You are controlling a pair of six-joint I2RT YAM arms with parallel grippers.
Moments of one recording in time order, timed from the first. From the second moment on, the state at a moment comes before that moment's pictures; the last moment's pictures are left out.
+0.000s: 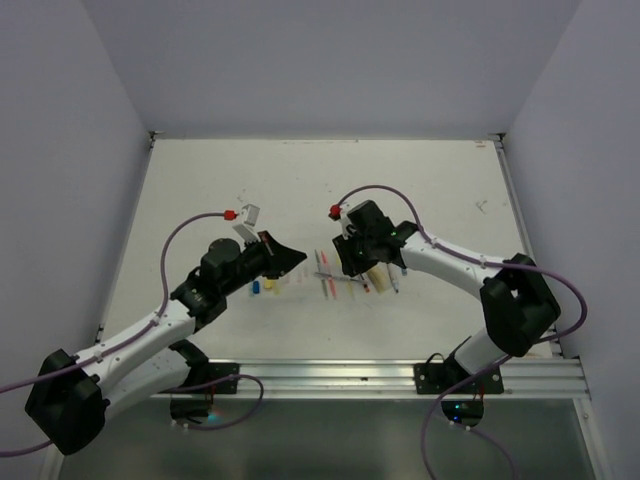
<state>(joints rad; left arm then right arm) -0.64 0.91 0.47 0.22 0.16 -0.87 0.68 1.56 1.02 -0.45 -0.10 0.15</state>
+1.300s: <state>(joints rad) -0.58 0.90 0.43 0.28 0.27 -0.85 0.78 1.75 1.08 -0.39 -0.02 -0.02</state>
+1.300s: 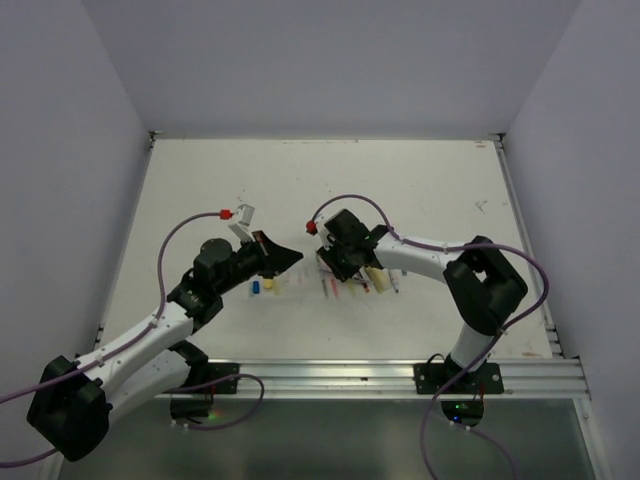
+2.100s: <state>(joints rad) -0.52 0.89 0.39 0.31 0.34 -0.85 0.80 1.78 1.06 -0.36 -0.01 -0.02</state>
